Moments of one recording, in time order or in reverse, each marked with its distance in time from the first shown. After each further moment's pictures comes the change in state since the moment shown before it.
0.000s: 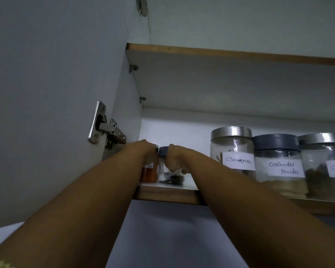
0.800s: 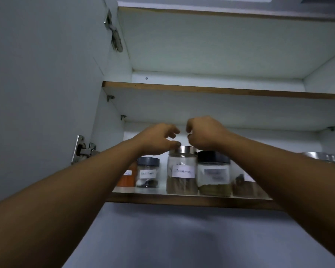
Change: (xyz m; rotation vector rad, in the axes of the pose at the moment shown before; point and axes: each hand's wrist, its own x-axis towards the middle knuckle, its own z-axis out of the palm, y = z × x) left_hand -0.088 0.093 -0.107 -0.663 0.365 0.305; right_hand -0.112 0.079 -0.144 -0.302 0.458 -0.181
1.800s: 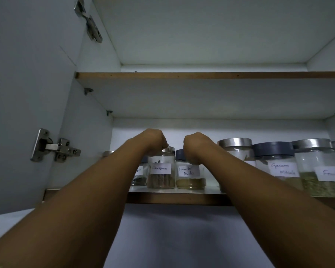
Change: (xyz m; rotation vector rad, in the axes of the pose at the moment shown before) left_hand 0.050 0.004 0.056 0.729 -0.233 -0.064; right_hand 0.007 0.047 0.066 -0.120 -0.271 0.075
